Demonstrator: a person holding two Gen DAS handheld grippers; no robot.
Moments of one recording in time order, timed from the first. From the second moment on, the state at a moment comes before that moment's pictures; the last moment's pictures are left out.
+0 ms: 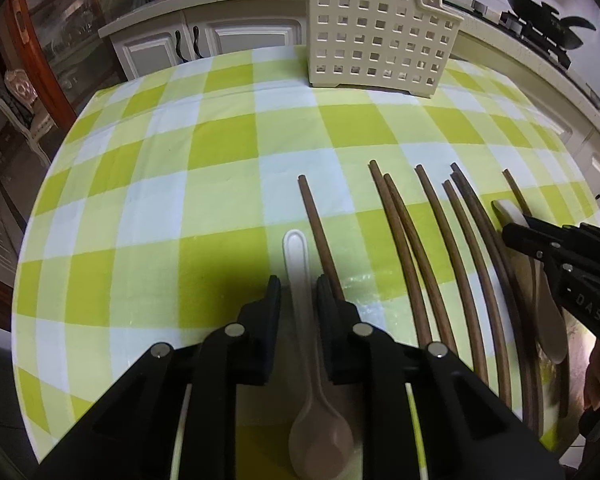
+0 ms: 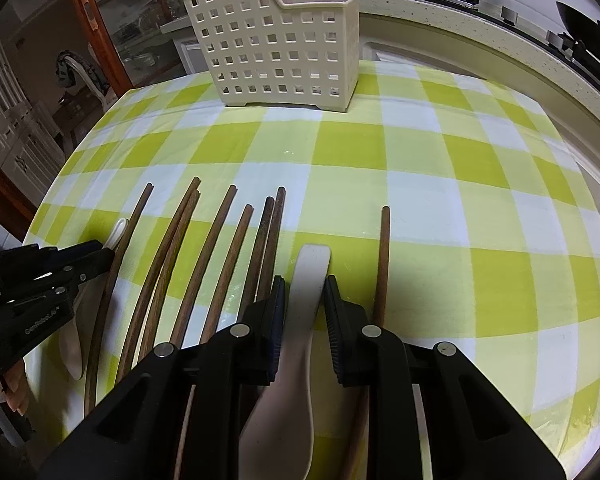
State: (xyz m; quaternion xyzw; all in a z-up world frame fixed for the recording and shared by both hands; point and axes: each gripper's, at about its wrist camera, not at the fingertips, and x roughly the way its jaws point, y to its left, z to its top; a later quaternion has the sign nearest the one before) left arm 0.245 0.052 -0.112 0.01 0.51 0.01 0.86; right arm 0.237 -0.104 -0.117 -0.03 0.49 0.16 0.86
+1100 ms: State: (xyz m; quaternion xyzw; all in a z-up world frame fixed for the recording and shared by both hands) left arm 0.185 0.049 -0.022 -0.01 0.38 -0.03 0.93; right arm 0.185 -0.133 -0.044 0.00 0.37 0.21 0.91
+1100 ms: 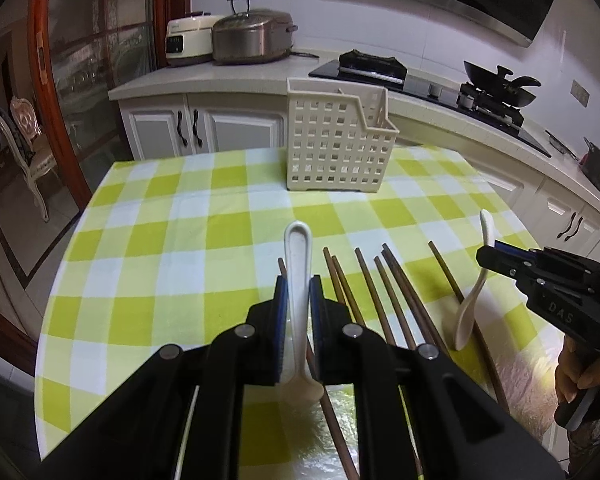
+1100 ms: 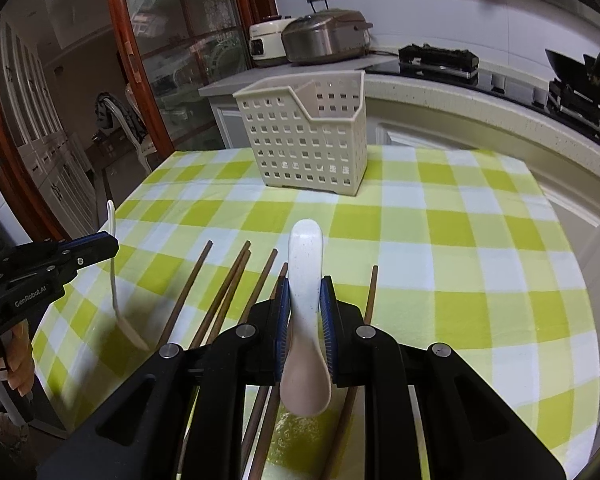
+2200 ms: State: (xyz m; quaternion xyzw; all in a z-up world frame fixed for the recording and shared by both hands) left arm 0.382 0.028 0.157 0.03 0.24 -0.05 0.97; right arm 0.358 -0.099 0.091 -0.02 0.22 0.21 0.95
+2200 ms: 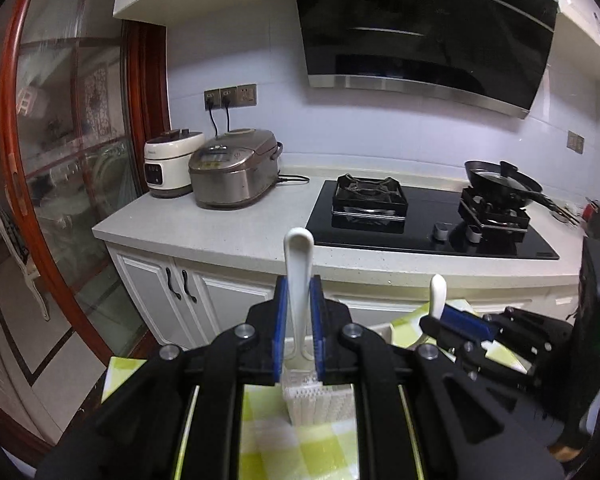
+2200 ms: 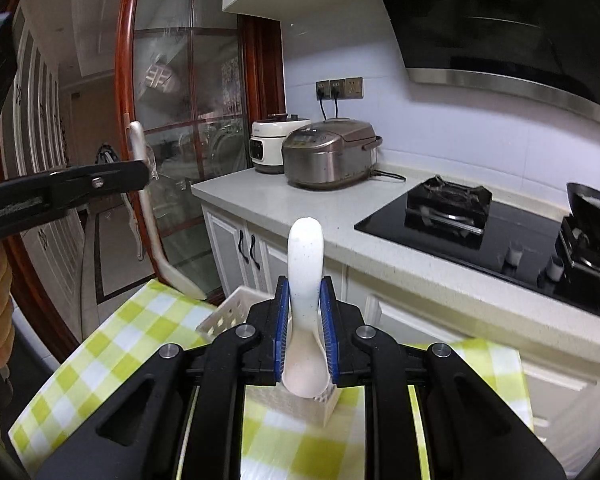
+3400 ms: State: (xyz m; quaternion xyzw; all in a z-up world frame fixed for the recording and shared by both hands) left arm 0.280 0.072 0.042 -0.04 0.27 -0.01 0.96; right arm 0.279 -0.142 -0.003 0.02 0.31 0.20 0.93
